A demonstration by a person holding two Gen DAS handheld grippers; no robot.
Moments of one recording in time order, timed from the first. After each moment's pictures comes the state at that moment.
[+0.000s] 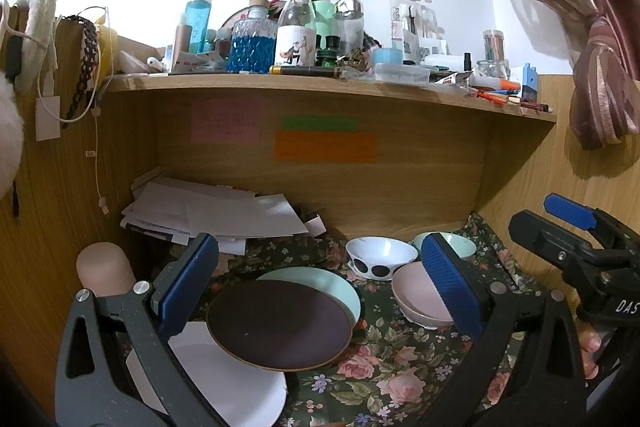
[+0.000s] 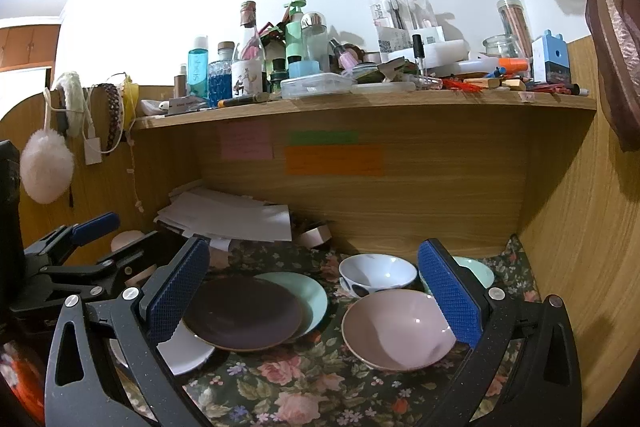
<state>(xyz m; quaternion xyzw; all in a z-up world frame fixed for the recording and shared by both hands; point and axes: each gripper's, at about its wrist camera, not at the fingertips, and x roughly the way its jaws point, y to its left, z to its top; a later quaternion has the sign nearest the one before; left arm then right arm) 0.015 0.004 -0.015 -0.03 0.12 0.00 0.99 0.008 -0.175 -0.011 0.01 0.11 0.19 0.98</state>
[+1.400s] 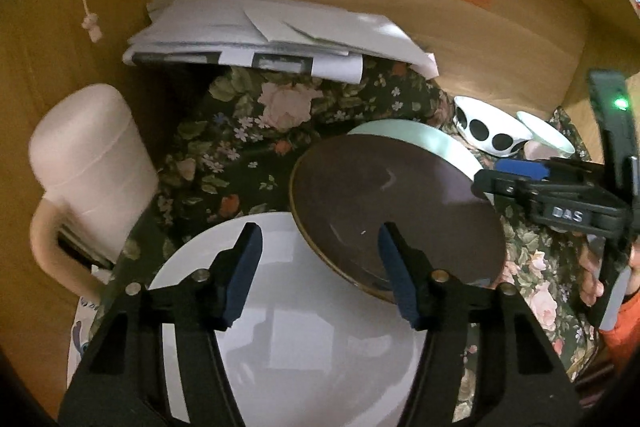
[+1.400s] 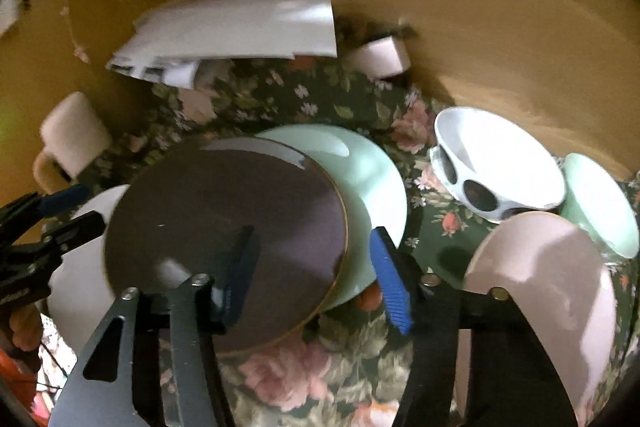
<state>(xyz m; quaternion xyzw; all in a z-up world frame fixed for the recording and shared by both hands) 0.115 0.115 -0.140 -0.05 0.38 0.04 0.92 0.198 -0.074 -0.143 -0.06 0.42 0.28 0.86</state>
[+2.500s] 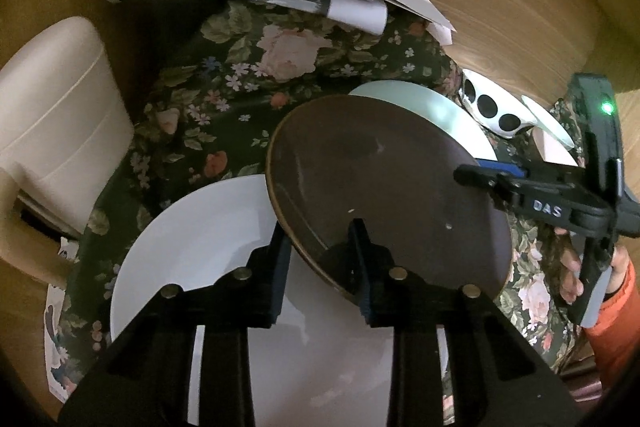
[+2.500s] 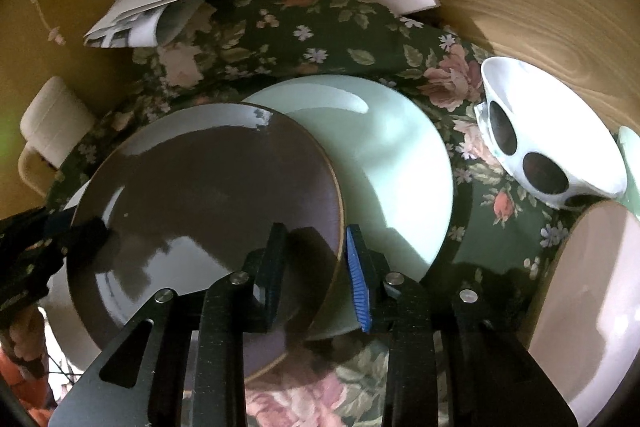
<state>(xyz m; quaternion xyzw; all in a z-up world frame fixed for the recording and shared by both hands) 0.129 0.133 -0.162 -0.10 0.44 0.02 0.89 0.212 -0.061 -0.166 -0.06 0.48 0.31 0.82</state>
